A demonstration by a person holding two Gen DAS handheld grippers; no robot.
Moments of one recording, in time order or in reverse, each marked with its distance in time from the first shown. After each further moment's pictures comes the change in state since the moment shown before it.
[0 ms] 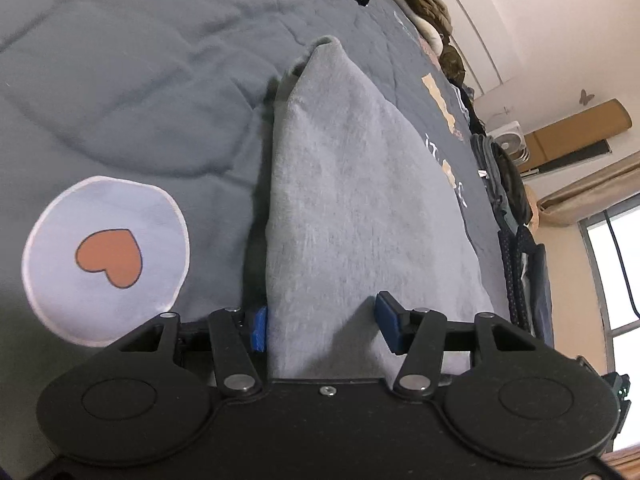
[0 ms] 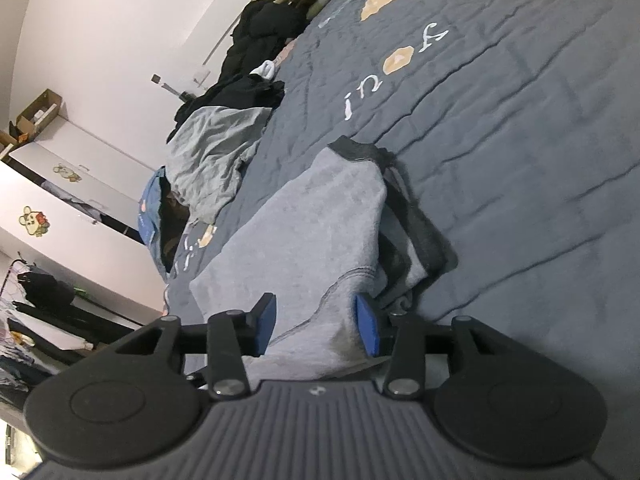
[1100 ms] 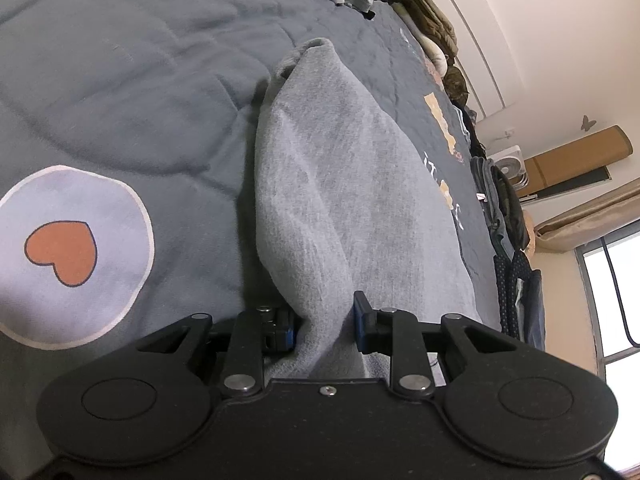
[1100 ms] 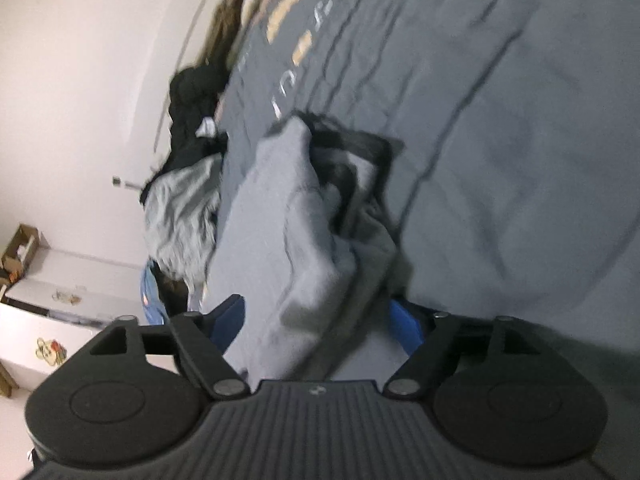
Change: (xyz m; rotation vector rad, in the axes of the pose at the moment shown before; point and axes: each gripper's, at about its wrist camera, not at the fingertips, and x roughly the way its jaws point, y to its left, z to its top) left arm 0.009 -0.010 -0.002 -0.045 -0.055 -0.009; right arm 0.036 -0.021 -0.068 0.401 -0.190 0.000
